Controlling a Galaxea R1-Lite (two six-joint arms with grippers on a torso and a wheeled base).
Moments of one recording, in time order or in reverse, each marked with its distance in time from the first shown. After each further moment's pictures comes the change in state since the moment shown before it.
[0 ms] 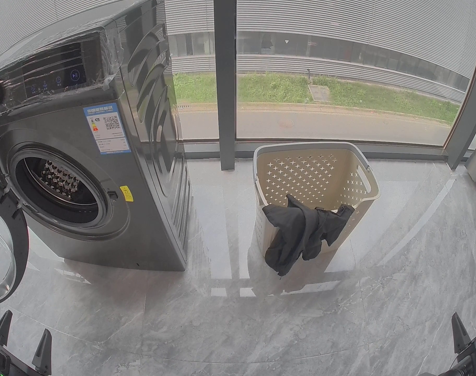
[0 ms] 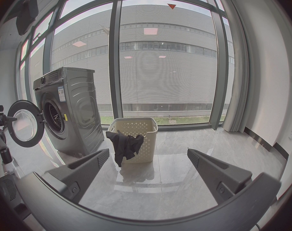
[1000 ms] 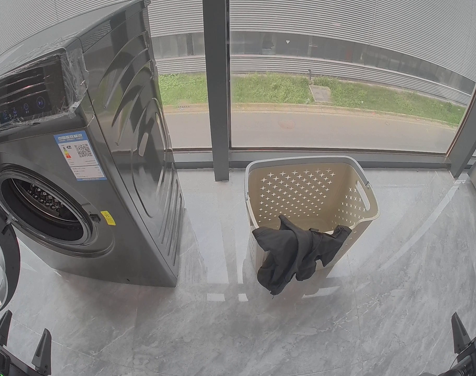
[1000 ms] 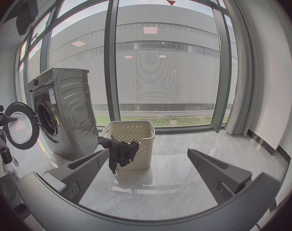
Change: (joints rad) left arm 0.000 0.001 0.000 0.001 0.004 0.000; right arm 0.001 0.001 0.000 0.000 0.000 0.000
